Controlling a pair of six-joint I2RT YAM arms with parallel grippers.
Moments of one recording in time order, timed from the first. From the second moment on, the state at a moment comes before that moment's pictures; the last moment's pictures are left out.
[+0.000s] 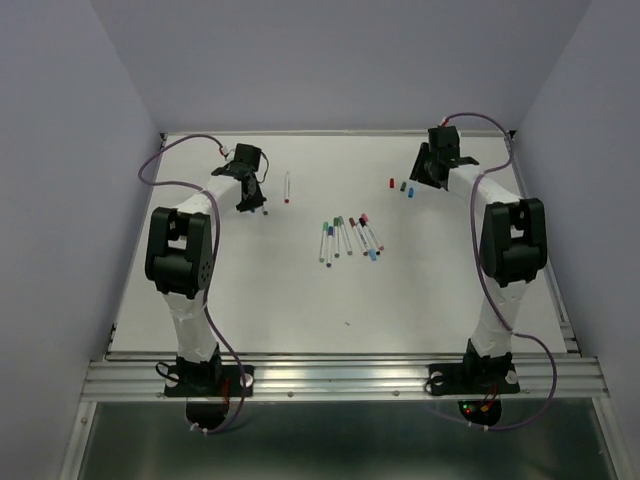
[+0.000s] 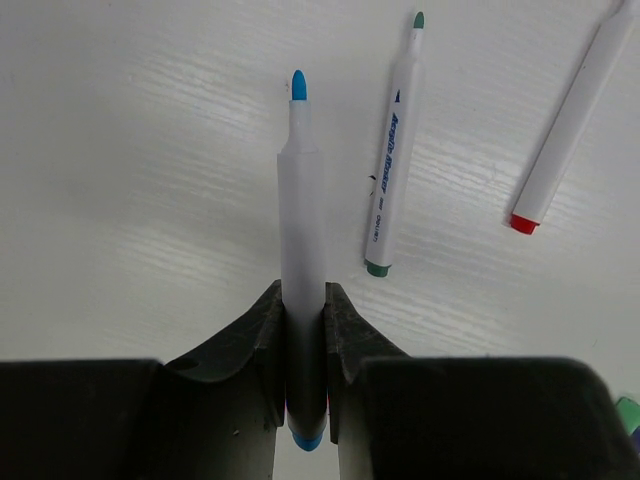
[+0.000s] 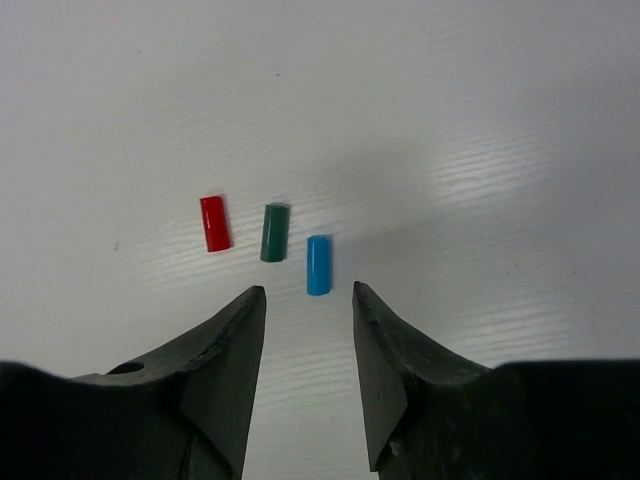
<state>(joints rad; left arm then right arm) -0.22 1.92 1.41 -0.48 -0.25 -0.50 0.14 2.07 1.58 -0.29 0.15 0.42</state>
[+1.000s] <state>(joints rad) -0.21 2.10 1.53 -0.45 -0.22 -0.43 0.14 1.56 1.26 -0.25 0.26 0.42</state>
